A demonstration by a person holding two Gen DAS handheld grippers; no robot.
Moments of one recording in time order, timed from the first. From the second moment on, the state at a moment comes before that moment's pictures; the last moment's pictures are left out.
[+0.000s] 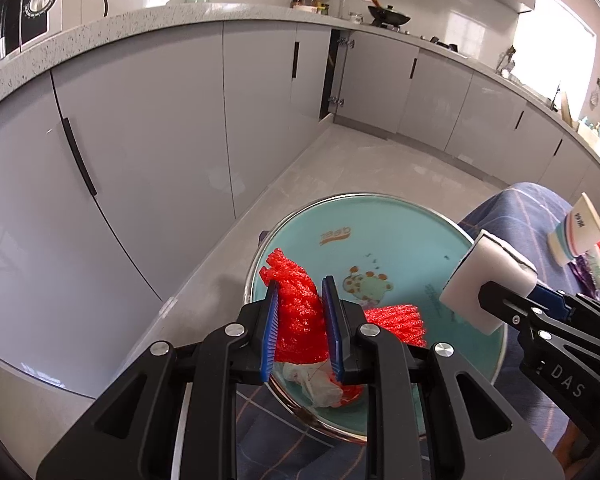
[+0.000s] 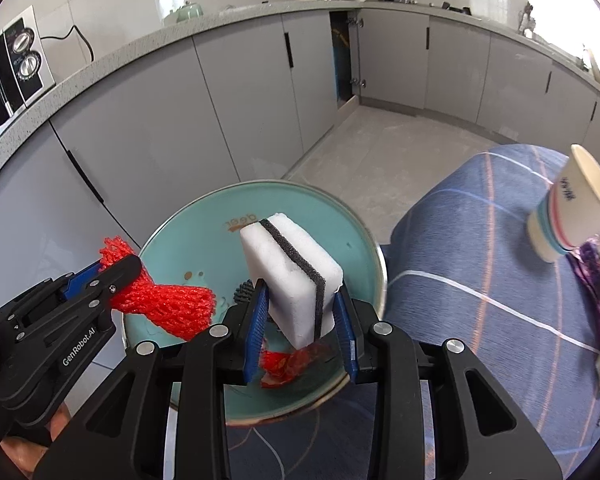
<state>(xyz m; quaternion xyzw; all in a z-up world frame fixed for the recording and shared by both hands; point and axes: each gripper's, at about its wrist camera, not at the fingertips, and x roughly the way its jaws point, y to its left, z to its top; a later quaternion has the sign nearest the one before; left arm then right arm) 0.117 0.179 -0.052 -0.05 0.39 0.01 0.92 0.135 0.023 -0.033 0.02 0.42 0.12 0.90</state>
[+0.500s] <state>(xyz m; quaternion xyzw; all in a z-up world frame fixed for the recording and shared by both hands) 0.126 0.182 -0.065 -0.05 0.41 0.02 0.91 0.156 0.024 -0.042 0.04 0.43 0.13 0.89</state>
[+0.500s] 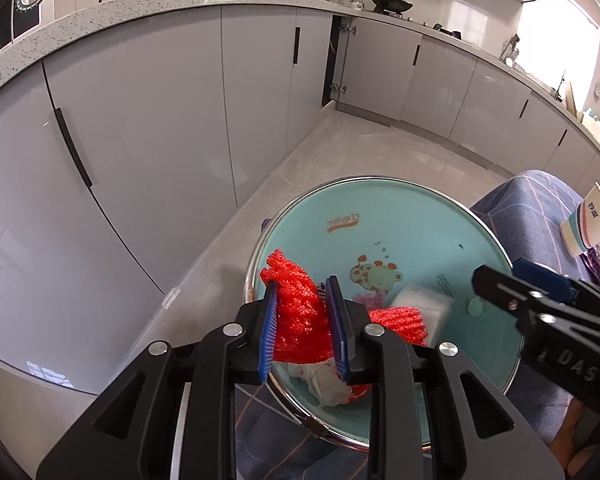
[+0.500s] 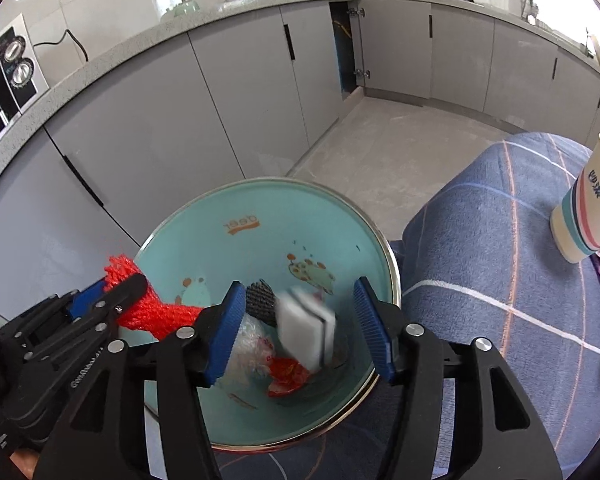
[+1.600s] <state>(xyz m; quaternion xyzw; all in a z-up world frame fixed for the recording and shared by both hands) 0.055 0.073 0.009 0.02 0.34 -0.03 0.94 0.026 -0.137 0.015 0.11 0.35 -0.01 0.93</state>
